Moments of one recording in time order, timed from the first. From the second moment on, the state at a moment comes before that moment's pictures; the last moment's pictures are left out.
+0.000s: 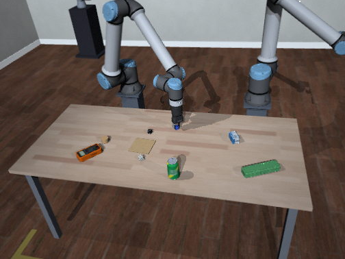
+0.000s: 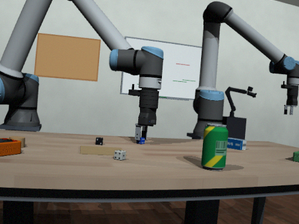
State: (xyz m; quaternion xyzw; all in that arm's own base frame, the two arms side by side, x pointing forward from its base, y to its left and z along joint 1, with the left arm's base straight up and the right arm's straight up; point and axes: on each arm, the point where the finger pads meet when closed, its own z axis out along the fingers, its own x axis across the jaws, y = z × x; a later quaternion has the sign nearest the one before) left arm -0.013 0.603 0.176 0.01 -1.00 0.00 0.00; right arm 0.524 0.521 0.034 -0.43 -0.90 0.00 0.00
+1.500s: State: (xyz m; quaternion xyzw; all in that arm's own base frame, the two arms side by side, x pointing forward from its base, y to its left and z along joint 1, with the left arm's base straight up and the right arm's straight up) left arm -0.013 0.603 0.176 0.01 -1.00 0.00 0.00; right arm 0.524 0.521 0.020 -0.43 -0.90 0.00 0.00
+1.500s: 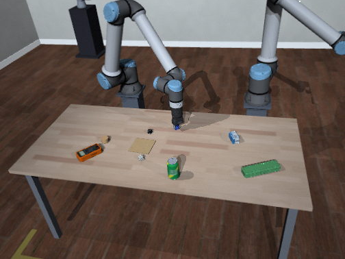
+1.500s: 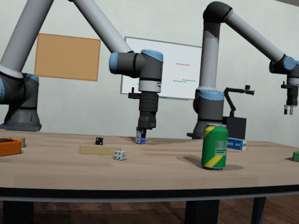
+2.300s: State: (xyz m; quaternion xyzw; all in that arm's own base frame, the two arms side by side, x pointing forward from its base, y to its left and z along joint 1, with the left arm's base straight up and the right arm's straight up) left arm -0.013 0.603 0.176 0.01 -1.00 0.00 0.00; right arm 0.524 0.520 0.022 -0.43 -0.90 0.00 0.00
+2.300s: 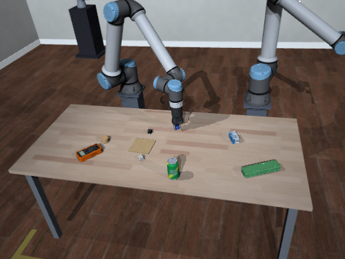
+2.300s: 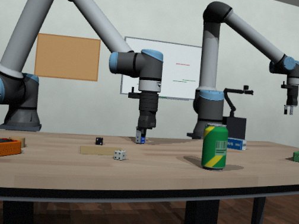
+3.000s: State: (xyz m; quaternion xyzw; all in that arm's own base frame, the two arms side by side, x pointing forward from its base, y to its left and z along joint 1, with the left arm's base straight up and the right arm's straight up) left arm -0.013 0.603 0.176 0.01 -1.00 0.00 0.00; right arm 0.524 0.521 0.112 -0.43 -0.90 0.00 0.00
